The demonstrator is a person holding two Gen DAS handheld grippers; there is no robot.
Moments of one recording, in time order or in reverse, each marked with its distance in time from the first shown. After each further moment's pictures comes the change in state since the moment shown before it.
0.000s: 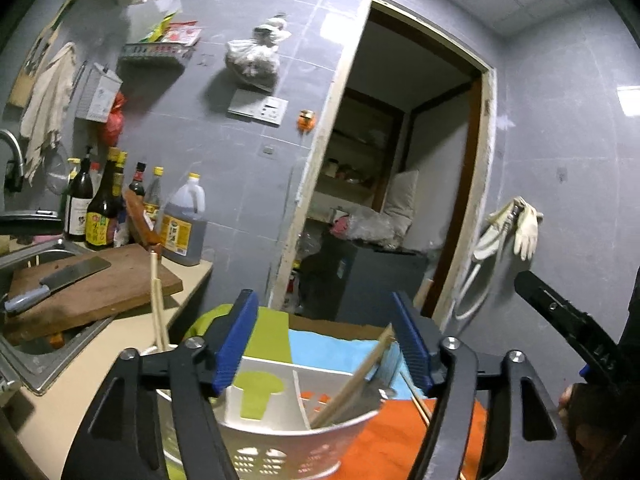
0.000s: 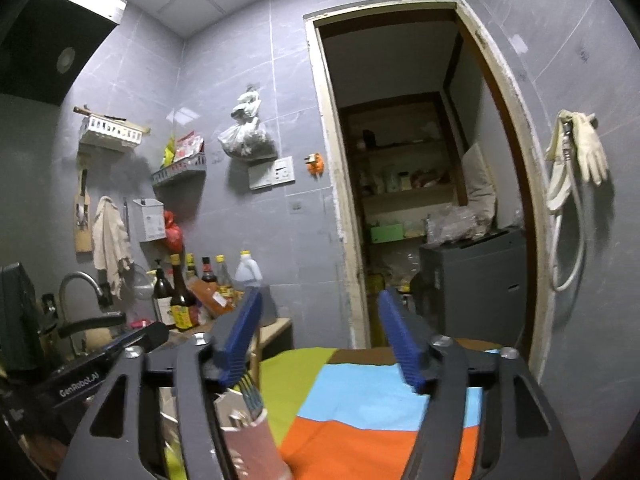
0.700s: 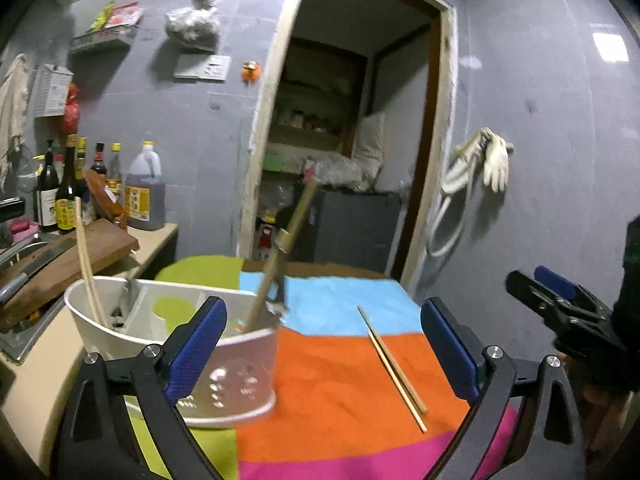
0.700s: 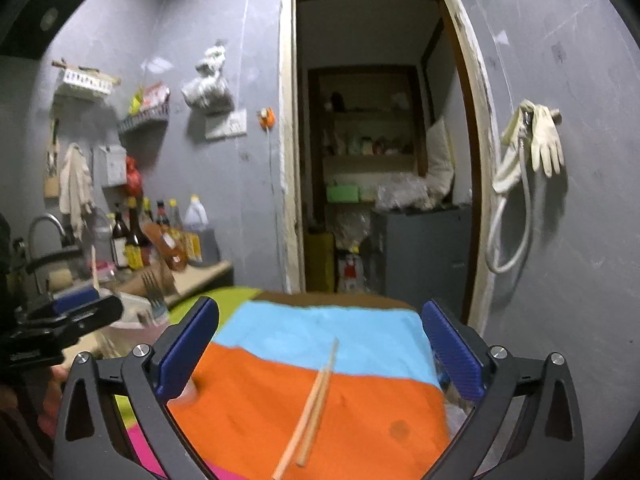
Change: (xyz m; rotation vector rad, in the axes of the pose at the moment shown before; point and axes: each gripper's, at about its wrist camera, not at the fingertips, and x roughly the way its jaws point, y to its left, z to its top) left arm 0.011 -0.083 -0.048 0.121 0.190 -0.063; right arm -0.041 -0.077 -0.018 -0.096 0.191 -0.143
